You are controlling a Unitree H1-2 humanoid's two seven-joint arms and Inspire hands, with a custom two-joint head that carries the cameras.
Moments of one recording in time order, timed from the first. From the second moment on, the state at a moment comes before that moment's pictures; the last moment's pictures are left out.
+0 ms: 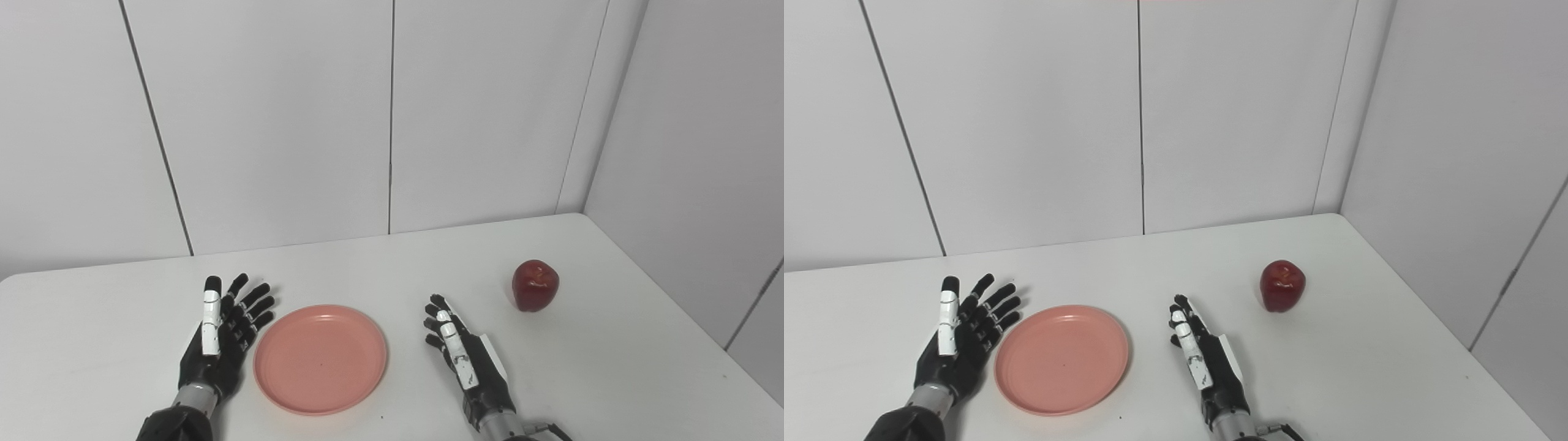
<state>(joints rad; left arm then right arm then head) -0.39 -0.01 0.09 0.38 -0.25 0.20 -0.18 -0.05 0.01 0.06 -0.08 0.02 0.18 -0.04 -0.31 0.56</state>
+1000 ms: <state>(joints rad) -0.41 0.02 0.11 0.43 -0.29 0.17 -0.22 -0.08 0.04 0.08 -0.03 -0.04 0.16 -0.06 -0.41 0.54</state>
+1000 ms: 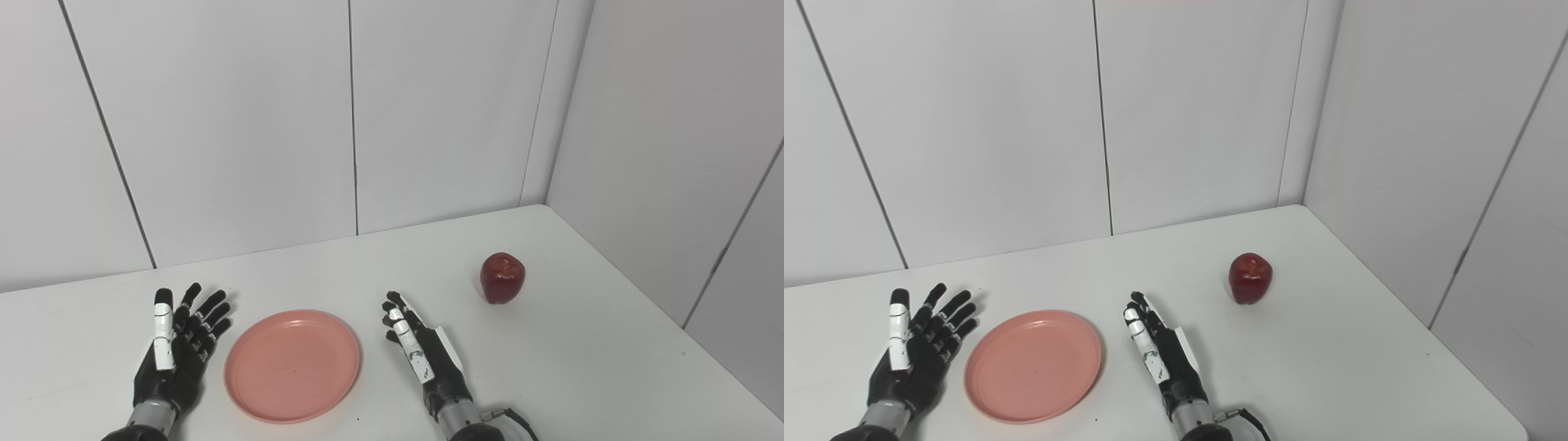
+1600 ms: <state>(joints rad) -0.41 0.02 0.11 0.43 -0.30 0.17 -0.22 -0.08 0.02 0.11 0.00 -0.17 0.09 -0.09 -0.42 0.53</state>
